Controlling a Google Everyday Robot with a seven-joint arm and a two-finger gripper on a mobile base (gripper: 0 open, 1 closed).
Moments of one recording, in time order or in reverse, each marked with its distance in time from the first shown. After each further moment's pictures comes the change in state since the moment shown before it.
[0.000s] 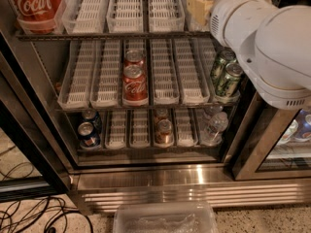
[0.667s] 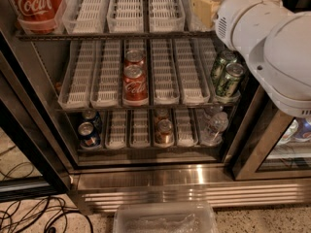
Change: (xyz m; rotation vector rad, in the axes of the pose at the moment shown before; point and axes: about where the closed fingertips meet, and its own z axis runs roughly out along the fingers) arm -0.005 -0.006 -0.019 0.007 -0.015 0.001
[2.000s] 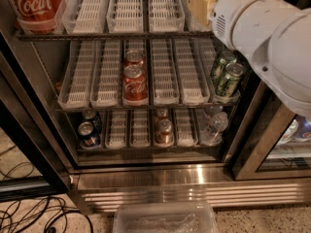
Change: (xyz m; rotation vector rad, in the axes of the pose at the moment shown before) arm -0.017 0.021 -0.013 -0.066 -0.016 -0.002
